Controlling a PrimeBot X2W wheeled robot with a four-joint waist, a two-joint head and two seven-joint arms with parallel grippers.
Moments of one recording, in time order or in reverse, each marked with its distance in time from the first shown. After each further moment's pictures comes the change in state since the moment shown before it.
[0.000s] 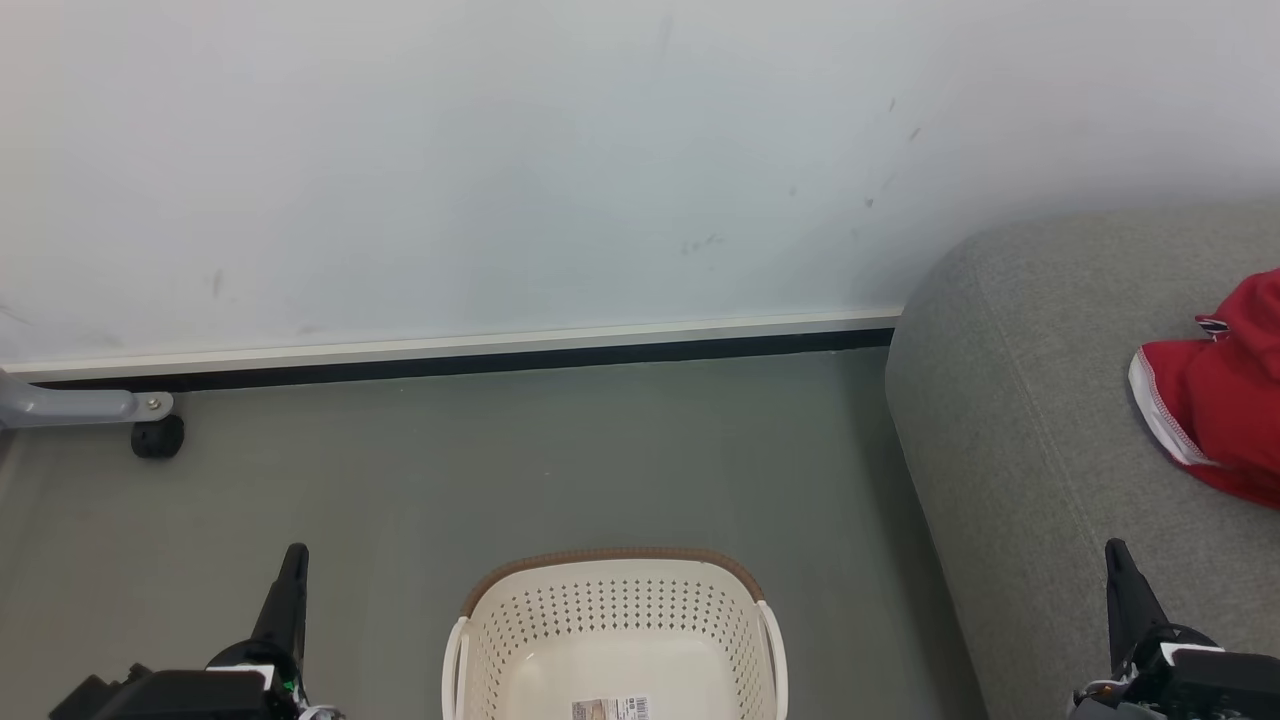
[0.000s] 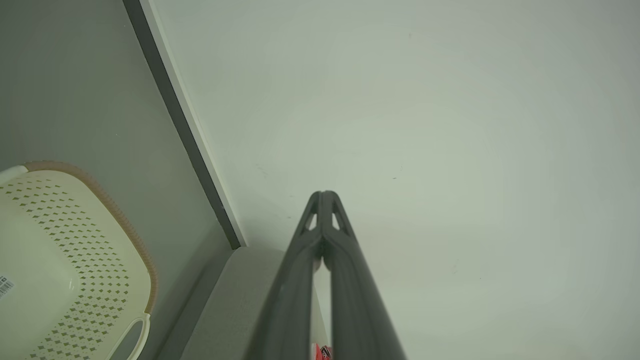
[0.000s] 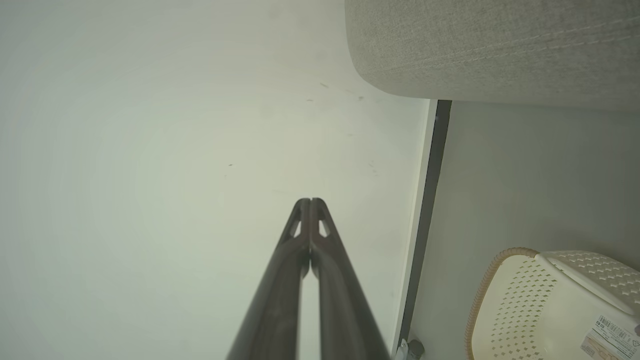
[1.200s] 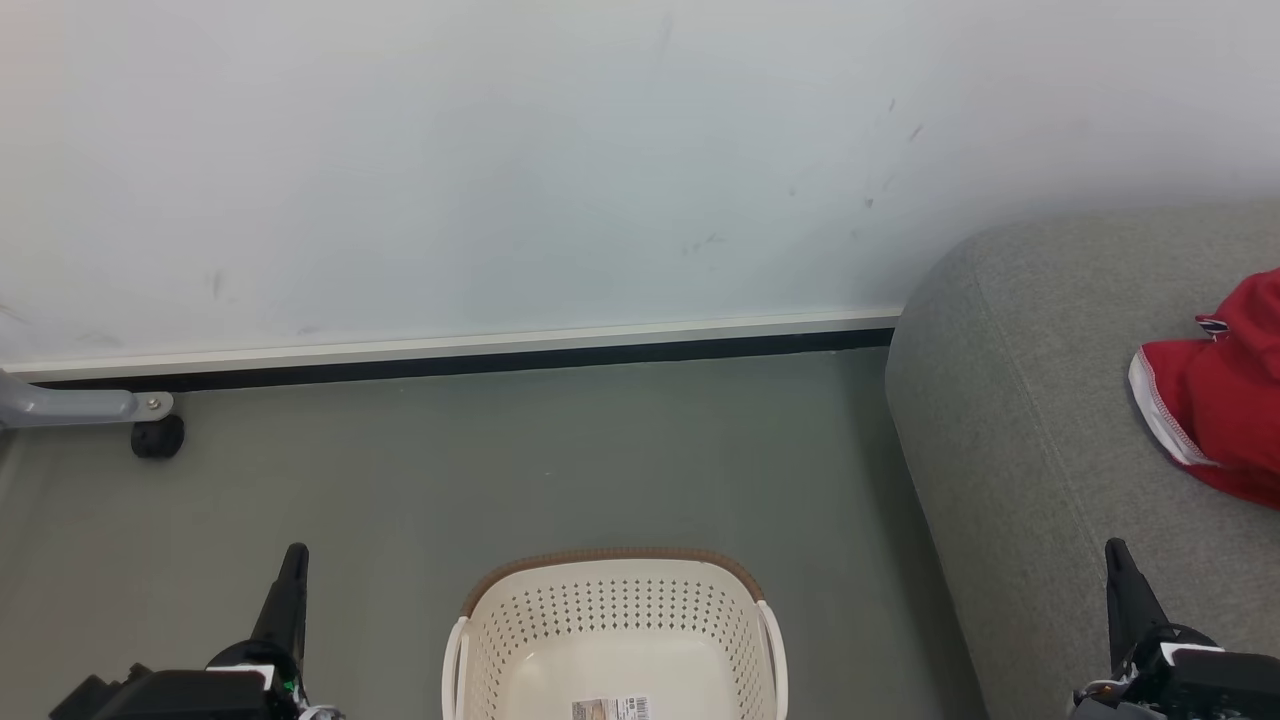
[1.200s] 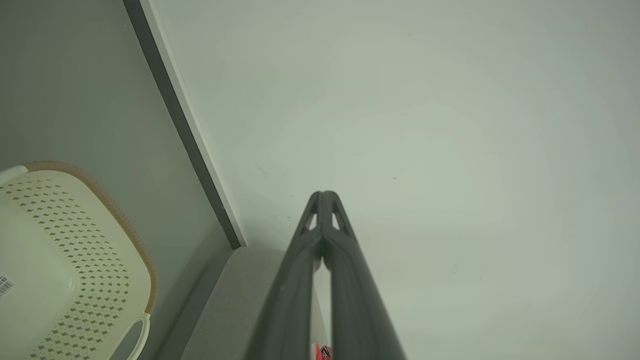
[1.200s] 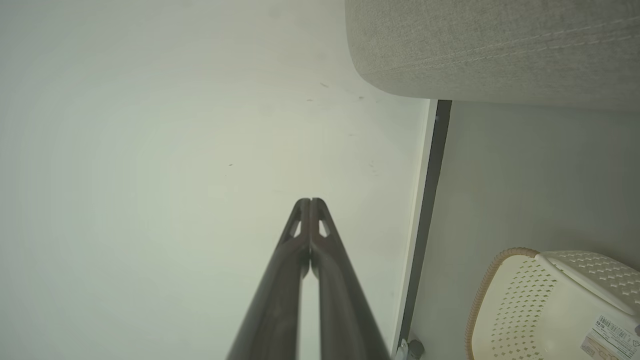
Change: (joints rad) left arm 0.000 0.000 0.000 0.000 0.000 0.000 0.000; right arm 0.000 0.000 0.000 -0.001 0.000 0.000 0.000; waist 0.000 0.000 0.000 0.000
